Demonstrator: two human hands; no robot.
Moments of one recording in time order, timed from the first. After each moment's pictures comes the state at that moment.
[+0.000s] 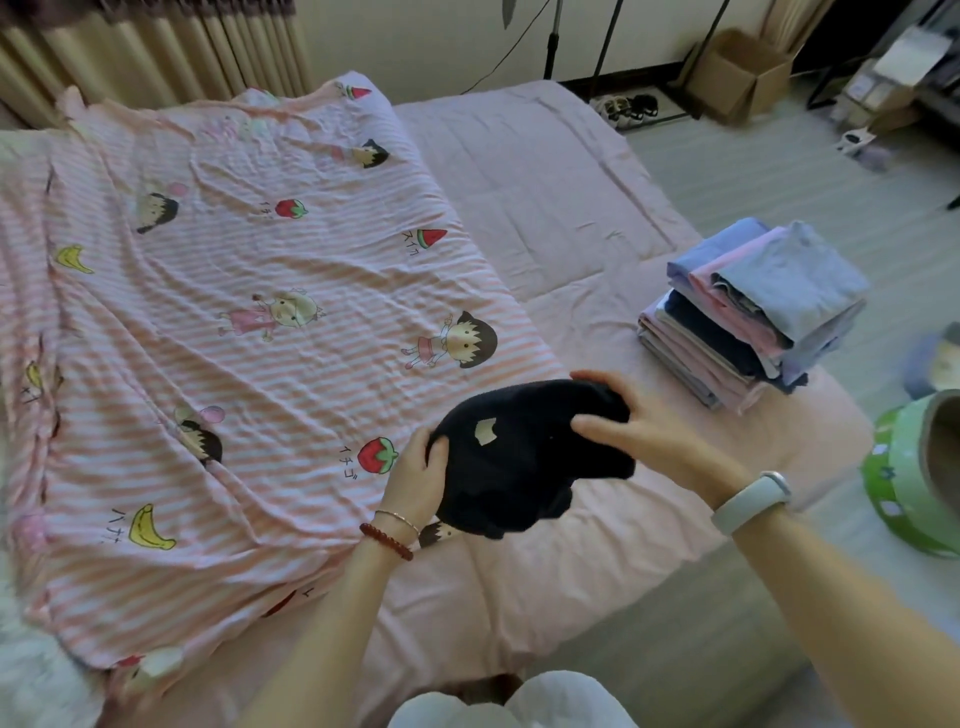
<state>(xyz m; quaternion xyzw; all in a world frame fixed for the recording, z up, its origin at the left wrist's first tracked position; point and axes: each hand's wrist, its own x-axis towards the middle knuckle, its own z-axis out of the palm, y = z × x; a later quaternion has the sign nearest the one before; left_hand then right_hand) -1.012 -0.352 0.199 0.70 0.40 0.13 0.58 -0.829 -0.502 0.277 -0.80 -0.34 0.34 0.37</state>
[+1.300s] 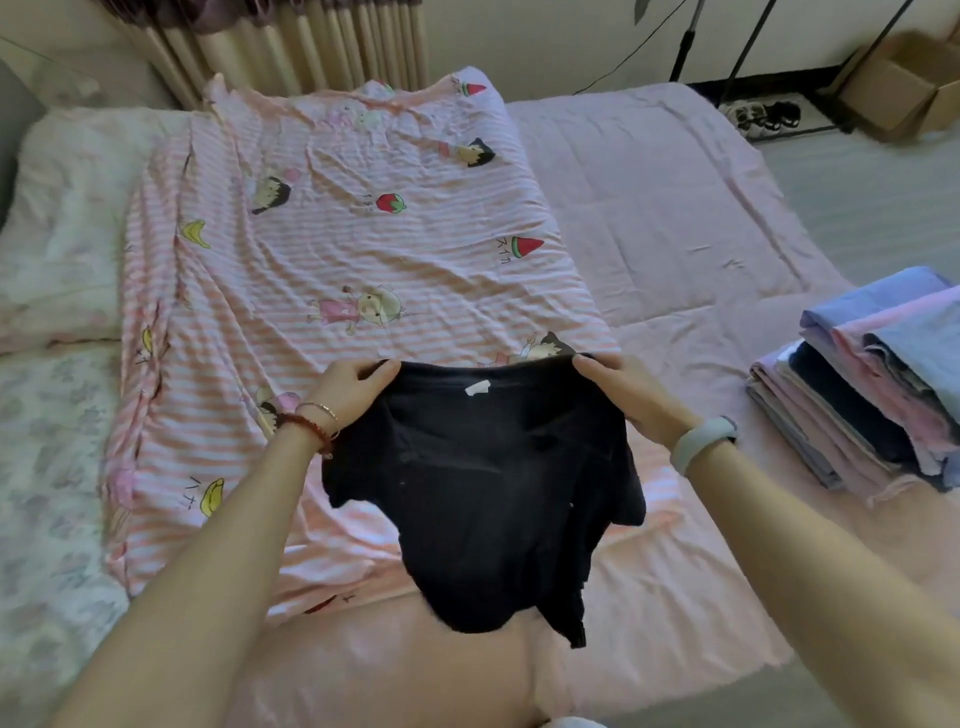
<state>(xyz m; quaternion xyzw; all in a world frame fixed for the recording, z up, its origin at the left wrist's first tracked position) -1.038 -0.177 0.218 0.73 0.50 0.06 0.46 -0.791 -0.349 0.223 -0.75 -0.26 0.45 0.41</state>
